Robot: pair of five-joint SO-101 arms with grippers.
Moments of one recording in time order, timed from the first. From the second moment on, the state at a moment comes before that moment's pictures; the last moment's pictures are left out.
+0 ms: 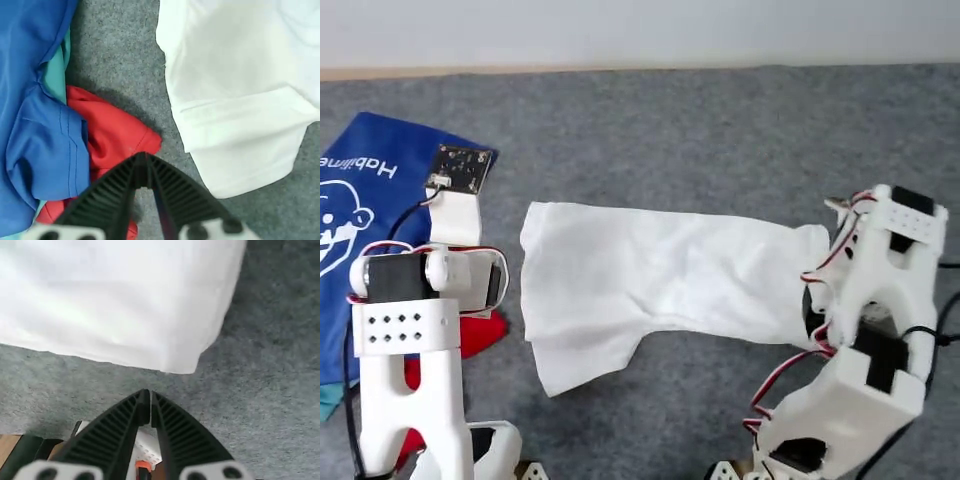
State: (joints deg) left arm -8.4 -35.4 27.0 93.7 -3.9; right arm 20.4 12.9 6.1 99.0 22.0
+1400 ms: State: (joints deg) left arm -8.4 -35.4 27.0 93.7 -3.9; right arm 17.4 31.3 -20.1 91.9 22.9
